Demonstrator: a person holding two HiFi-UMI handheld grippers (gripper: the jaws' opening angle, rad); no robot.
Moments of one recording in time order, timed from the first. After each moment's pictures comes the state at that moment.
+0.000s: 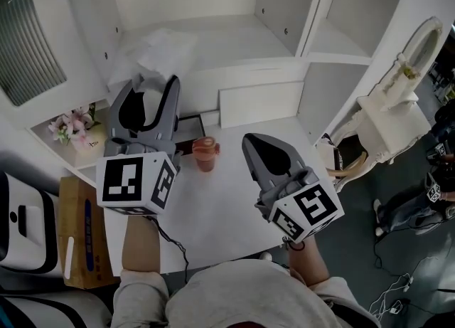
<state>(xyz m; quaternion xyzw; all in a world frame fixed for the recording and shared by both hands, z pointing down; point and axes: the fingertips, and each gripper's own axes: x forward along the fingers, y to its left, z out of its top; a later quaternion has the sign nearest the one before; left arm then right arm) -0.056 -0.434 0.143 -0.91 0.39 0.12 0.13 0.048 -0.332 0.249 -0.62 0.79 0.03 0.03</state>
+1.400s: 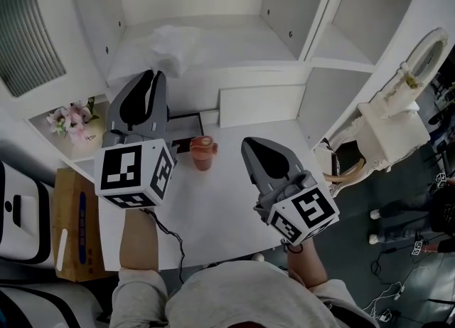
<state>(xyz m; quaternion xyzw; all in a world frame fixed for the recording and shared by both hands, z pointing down) -0.061 -0.454 0.154 -0.89 0.44 0.09 0.11 0.052 -0.334 0.257 -0.60 0.80 0.02 0.01</state>
